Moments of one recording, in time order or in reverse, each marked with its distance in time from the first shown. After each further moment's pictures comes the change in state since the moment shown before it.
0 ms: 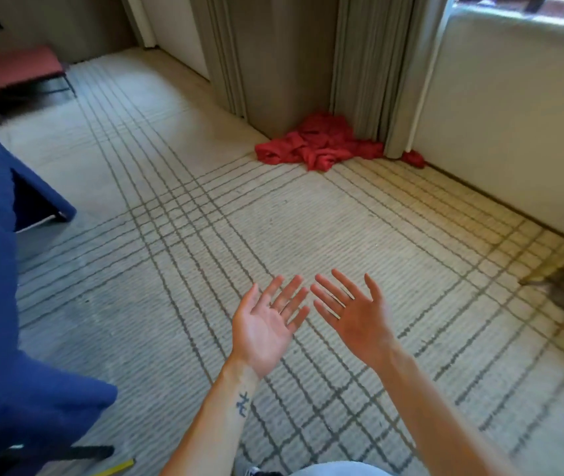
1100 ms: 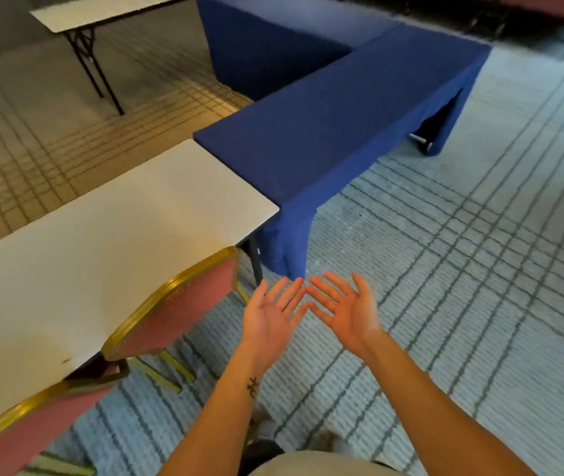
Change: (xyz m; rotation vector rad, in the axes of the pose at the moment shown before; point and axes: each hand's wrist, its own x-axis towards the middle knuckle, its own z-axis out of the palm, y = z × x) left_hand -0.126 0.196 -0.277 -0.744 0.744 0.933; right_hand 0.131 0.393 0.318 -0.910 -0.700 0.925
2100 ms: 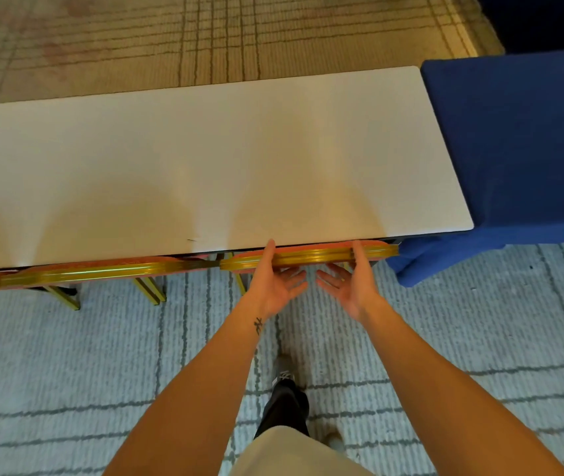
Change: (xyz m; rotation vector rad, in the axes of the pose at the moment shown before) left_hand 0.055 0.152 -0.212 -0.334 0.505 0.159; right_hand 0.183 0.175 0.200 -0.569 -0.157 0.455
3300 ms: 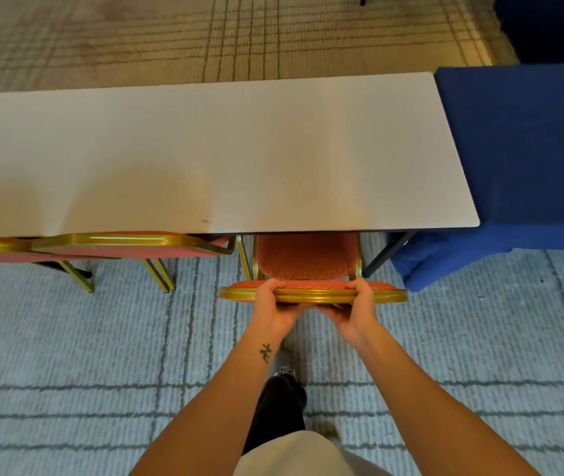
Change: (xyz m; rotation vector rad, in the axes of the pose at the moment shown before) left_hand -0.041 -0.072 -0.034 -0.350 0.088 0.088; right_hand -0.043 0.067 -0.032 0.097 0.101 0.029
